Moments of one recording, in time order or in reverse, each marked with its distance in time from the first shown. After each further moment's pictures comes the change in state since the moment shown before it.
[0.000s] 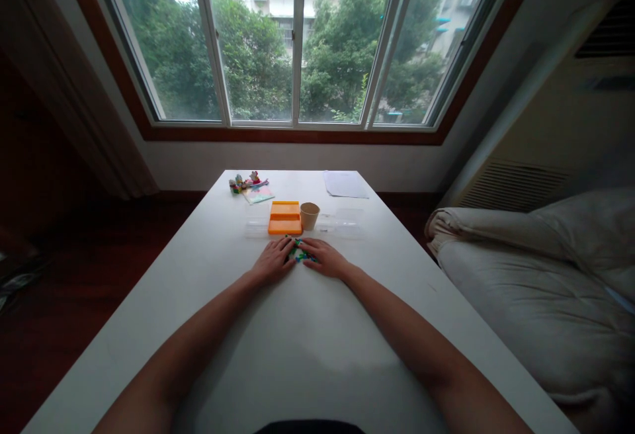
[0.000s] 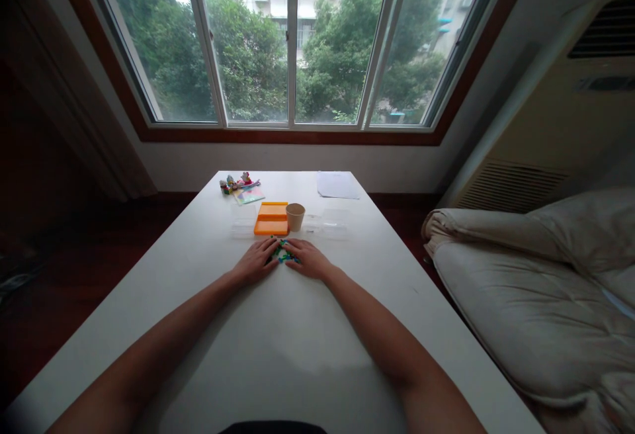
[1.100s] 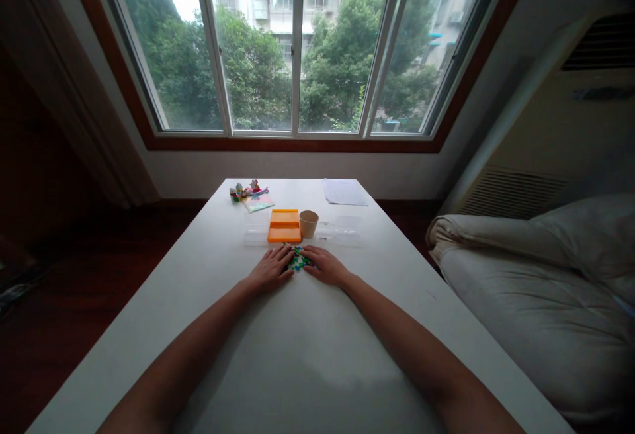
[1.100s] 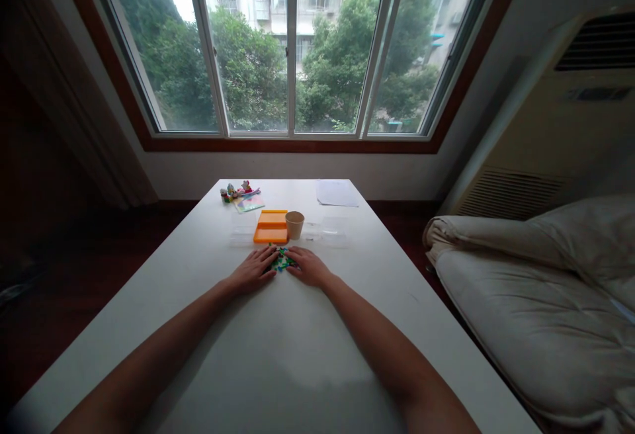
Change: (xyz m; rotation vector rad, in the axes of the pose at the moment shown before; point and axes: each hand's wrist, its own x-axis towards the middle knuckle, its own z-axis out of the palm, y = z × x) left_hand -0.005 -0.009 -0.005 0.018 -0.107 0.040; right_hand 0.000 0.002 0.005 0.015 0.056 0.061
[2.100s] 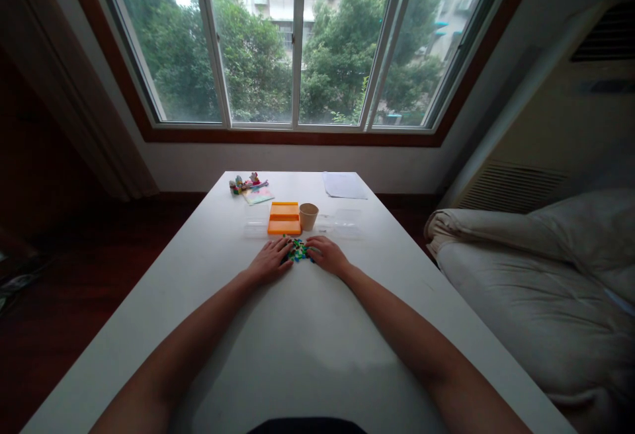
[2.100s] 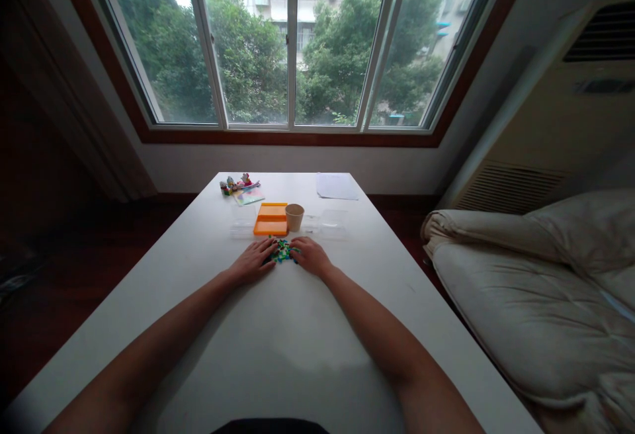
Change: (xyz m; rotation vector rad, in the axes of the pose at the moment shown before) left_hand -0.001 0.000 -0.001 0.017 0.037 -0.016; right_hand 0.001 -0.001 -0.003 0.023 0.154 0.078
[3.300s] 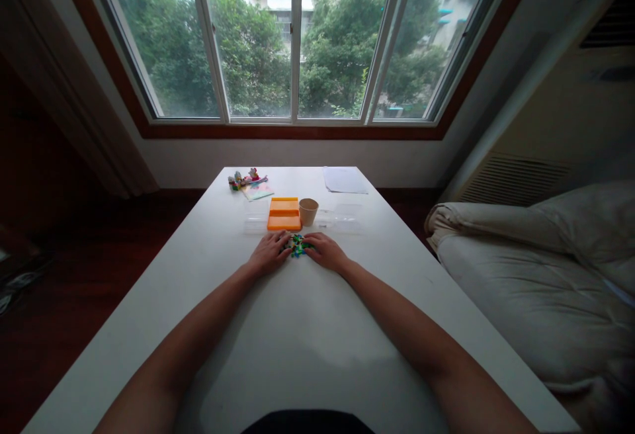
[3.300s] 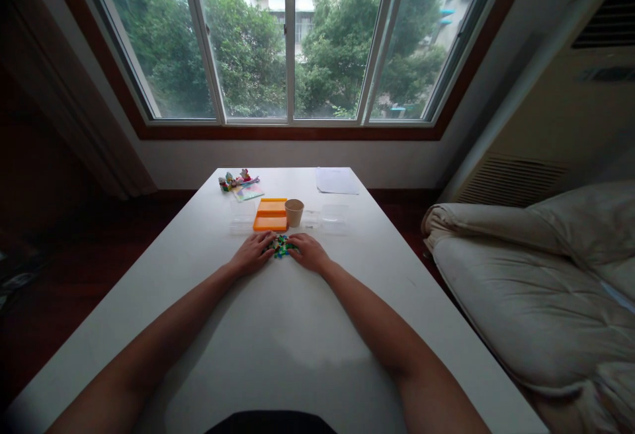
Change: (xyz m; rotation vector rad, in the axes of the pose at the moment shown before) left_hand 0.008 0.001 -0.006 0.015 0.108 -0.055; right_hand 0.001 -0.005 0.000 -0.020 -0.058 -0.054
